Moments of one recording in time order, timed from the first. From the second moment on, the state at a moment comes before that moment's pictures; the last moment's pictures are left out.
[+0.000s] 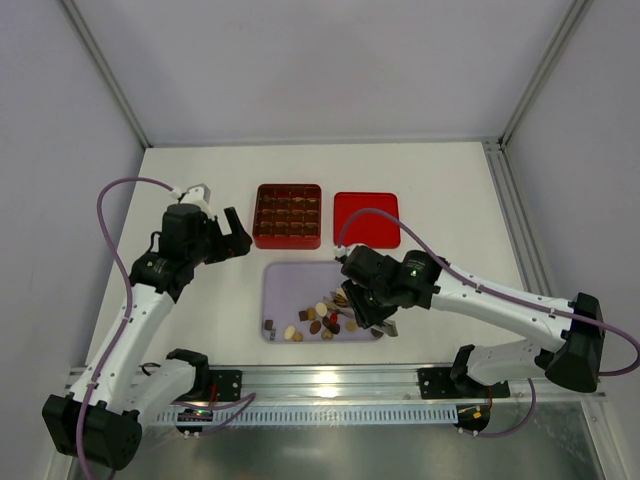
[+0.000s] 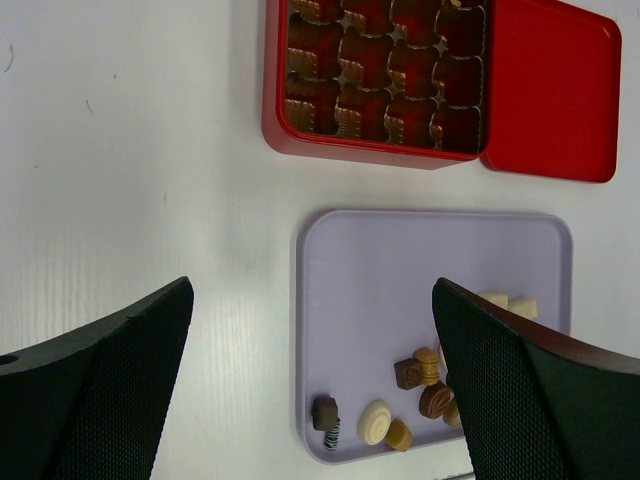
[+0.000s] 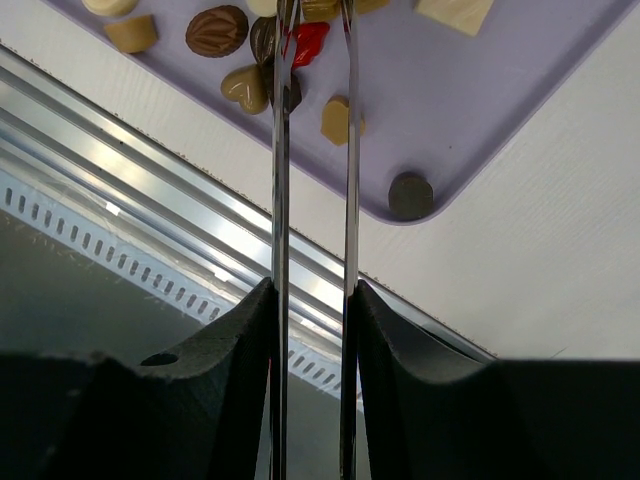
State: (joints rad) left arm -0.24 0.94 0.89 -0.60 0.02 -0.42; right arm 1.07 1.27 1.11 -1.02 0.06 0.52
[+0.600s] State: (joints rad) left arm -0.24 0.94 0.89 -0.60 0.02 -0.42; right arm 1.07 1.27 1.10 -1.02 0.06 0.52
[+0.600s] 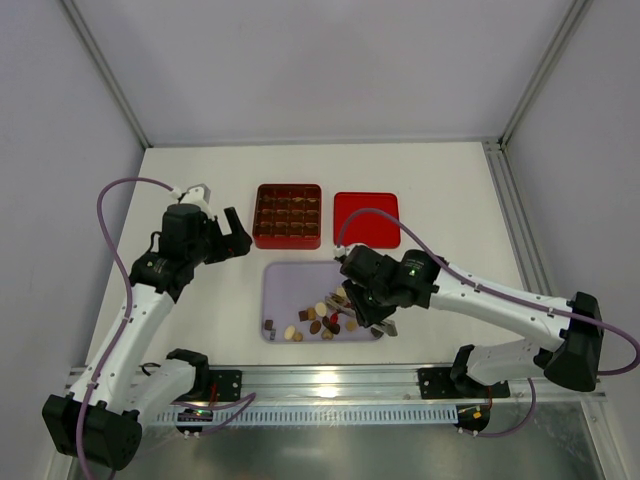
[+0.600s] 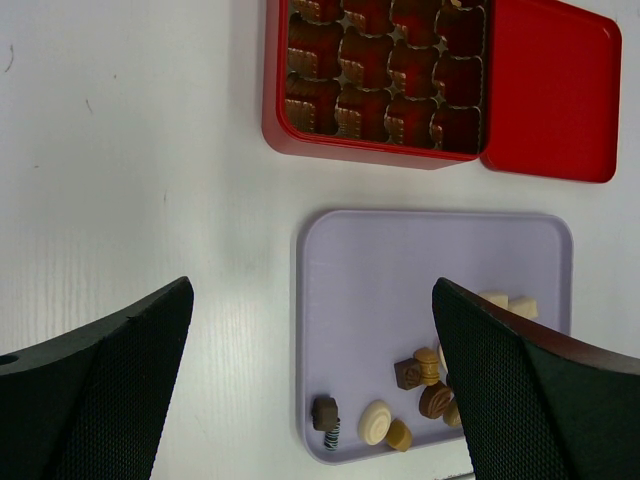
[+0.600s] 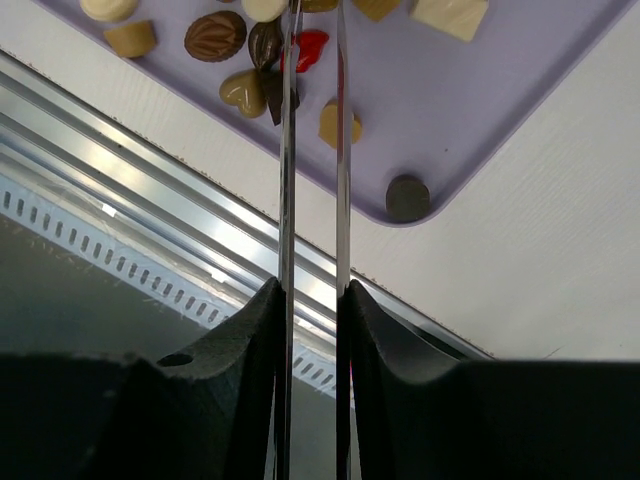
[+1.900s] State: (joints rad) left arm -0.24 0.94 0.89 -0.60 0.02 -0.42; right arm 0.83 2.06 2.07 -0.90 0.07 0.26
